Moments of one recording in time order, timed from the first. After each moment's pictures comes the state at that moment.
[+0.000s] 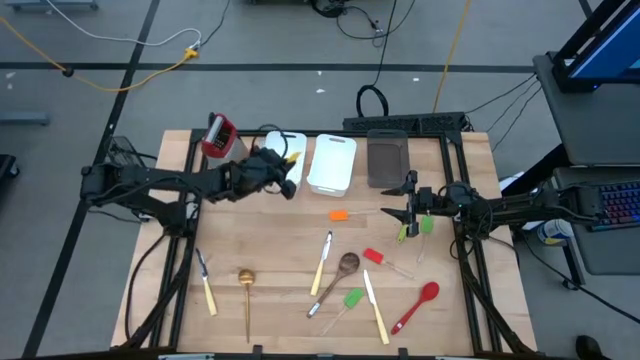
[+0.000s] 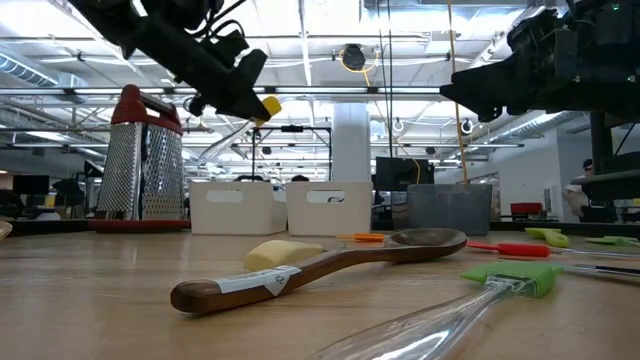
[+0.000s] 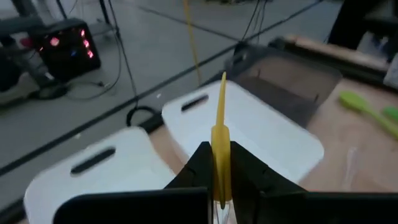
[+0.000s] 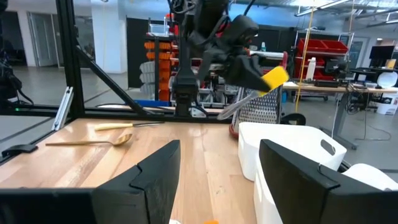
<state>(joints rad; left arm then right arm) 0.21 1.28 0.71 0.19 -0.46 -0.21 -0.17 0.86 0.05 0.92 -0.13 -0.04</state>
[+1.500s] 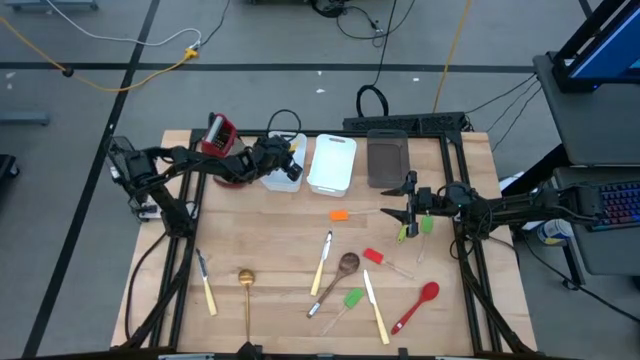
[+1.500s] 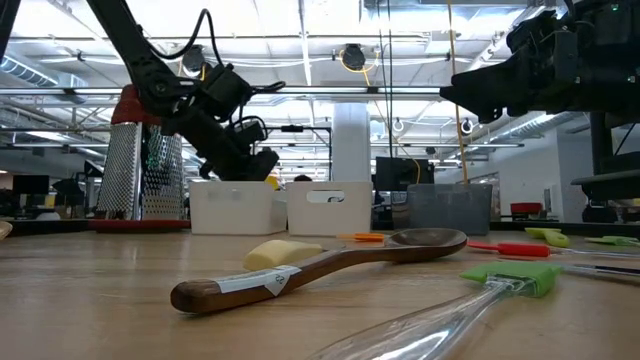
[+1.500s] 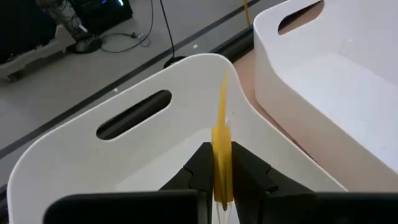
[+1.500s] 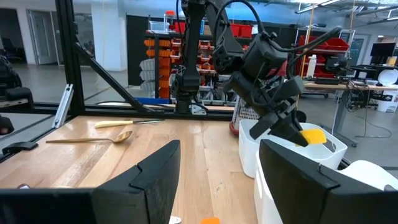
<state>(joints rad) 0.51 1.68 0.71 0.39 -0.32 -0.11 -0.17 0.86 0.05 0.91 -0.13 -0.04</state>
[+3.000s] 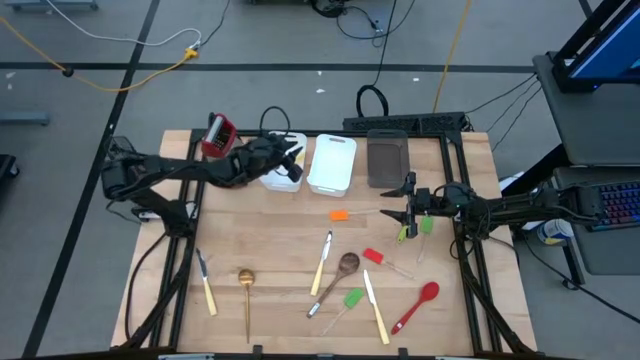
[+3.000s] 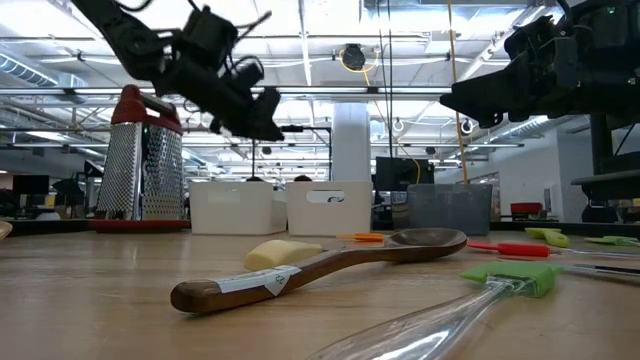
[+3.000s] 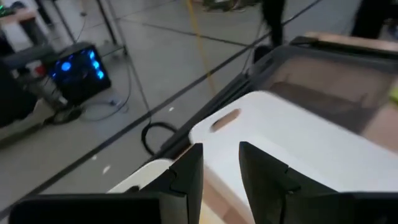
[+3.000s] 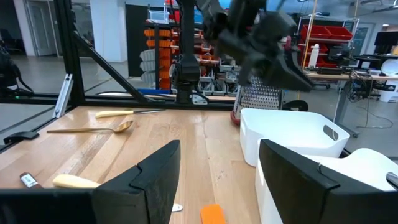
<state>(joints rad) 0.39 1.45 0.71 0.43 -0.31 0.00 -0.17 0.86 0.05 0.86 -0.13 -0.04</state>
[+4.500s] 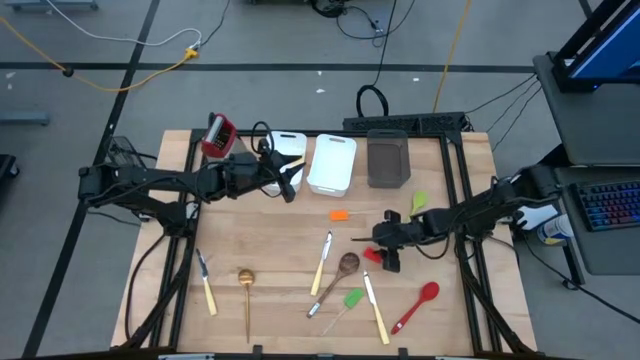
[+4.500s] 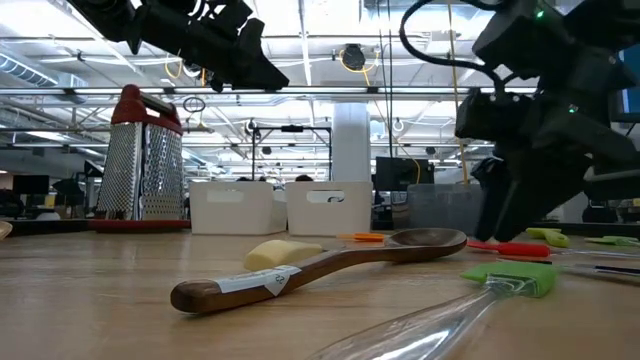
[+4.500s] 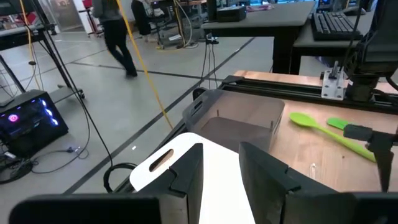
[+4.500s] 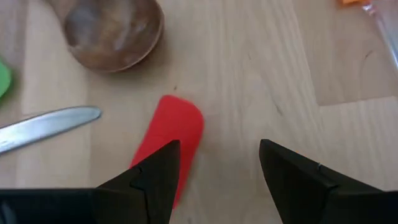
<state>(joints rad) 0.19 1.26 0.71 0.36 -0.32 0.05 0.23 1.43 0.52 -0.06 0.10 0.34</state>
